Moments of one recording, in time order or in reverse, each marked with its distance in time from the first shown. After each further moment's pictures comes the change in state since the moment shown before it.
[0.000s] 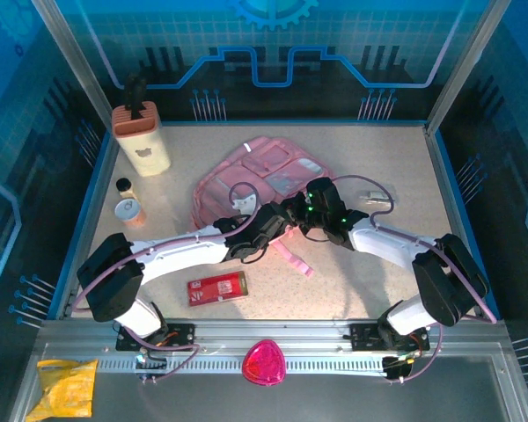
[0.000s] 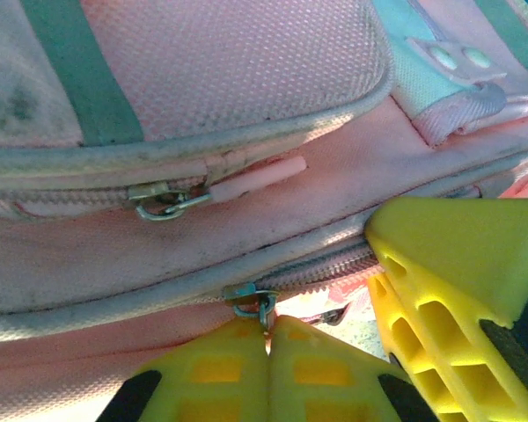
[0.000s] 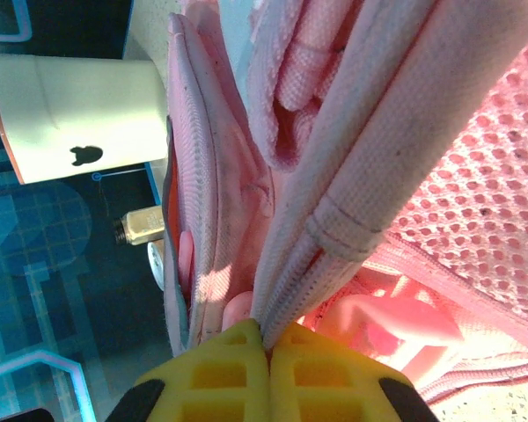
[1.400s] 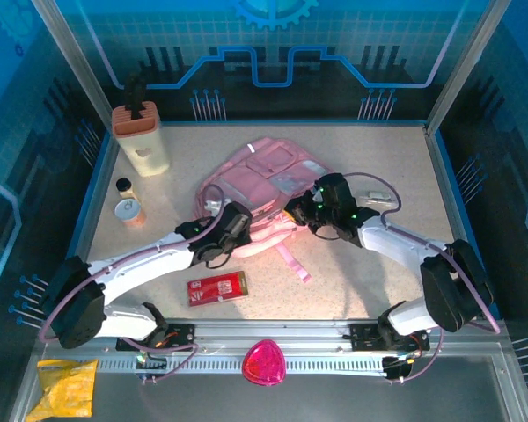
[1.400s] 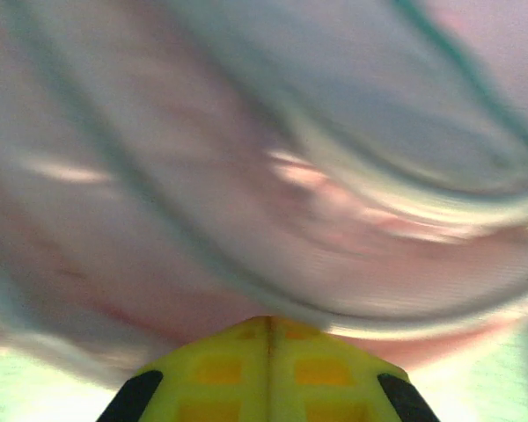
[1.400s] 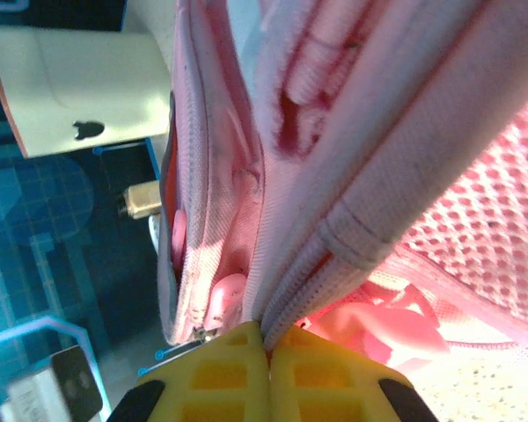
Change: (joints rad) left arm 0.177 -0.255 -0.203 -0.153 0.126 0.290; right arm -0.094 -0.052 0.000 -0.091 -0.137 -0.085
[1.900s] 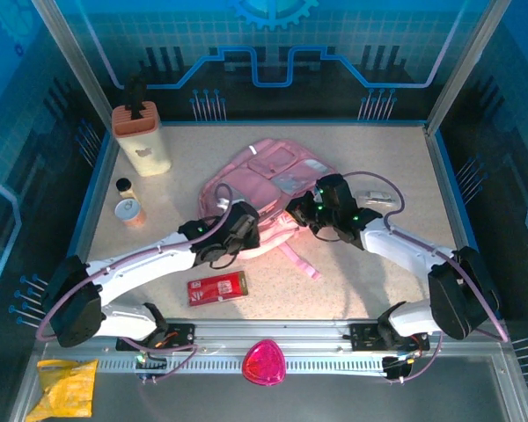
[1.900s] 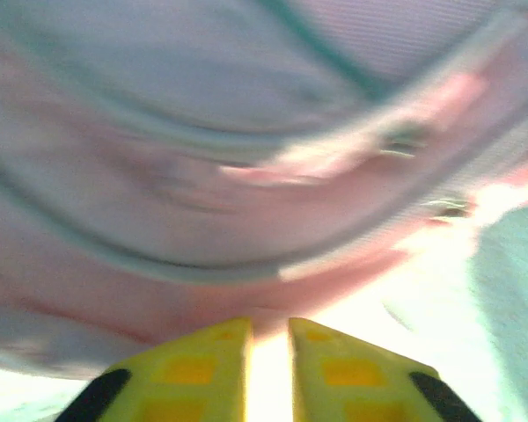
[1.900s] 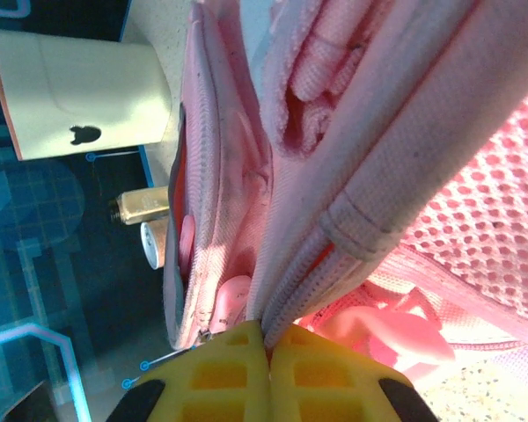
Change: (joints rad) left arm -0.123 0.014 0.095 0.010 0.066 0.043; right arm 0.050 -0.046 0.006 -0.046 0.074 -0.007
